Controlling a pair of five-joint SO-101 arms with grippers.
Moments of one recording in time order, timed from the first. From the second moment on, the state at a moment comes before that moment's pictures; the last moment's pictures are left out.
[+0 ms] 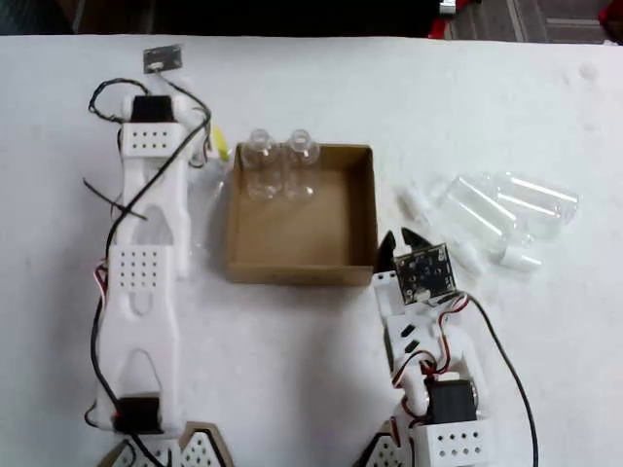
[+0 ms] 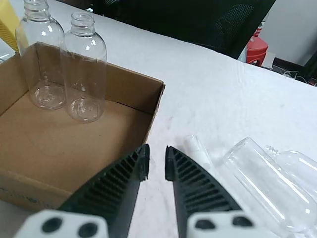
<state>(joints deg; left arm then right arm) -7.1 70.2 -82.4 95.6 13.0 -8.3 -102.8 96.4 34.4 16.0</state>
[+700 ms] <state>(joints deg) -16.7 70.2 -82.4 101.6 0.0 -8.3 -102.8 96.4 34.4 16.0</state>
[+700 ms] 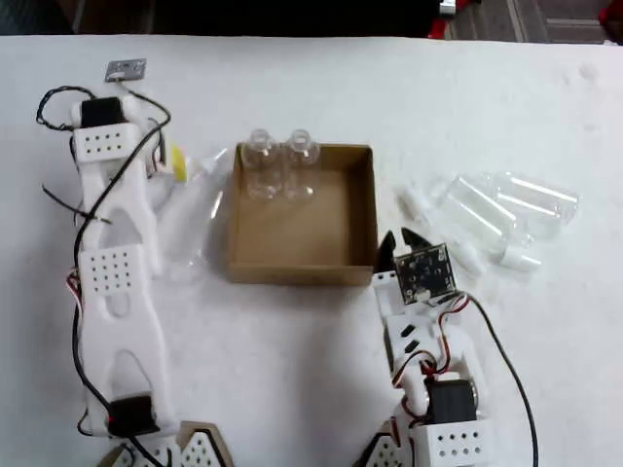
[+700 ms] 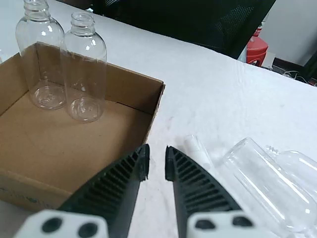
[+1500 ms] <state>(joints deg) -5.2 63.3 -76.0 101.9 -1.5 -8.3 -102.8 96.4 34.4 16.0</state>
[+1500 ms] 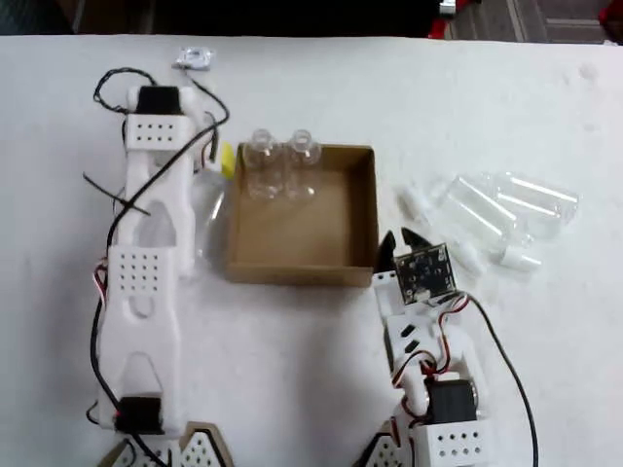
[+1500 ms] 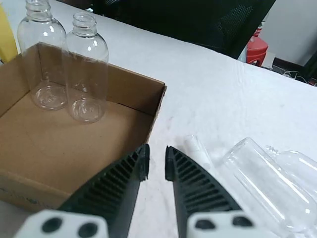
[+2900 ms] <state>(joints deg) -2.9 69.5 -75.8 96.9 -6.0 -8.3 -102.8 96.4 34.4 16.0</state>
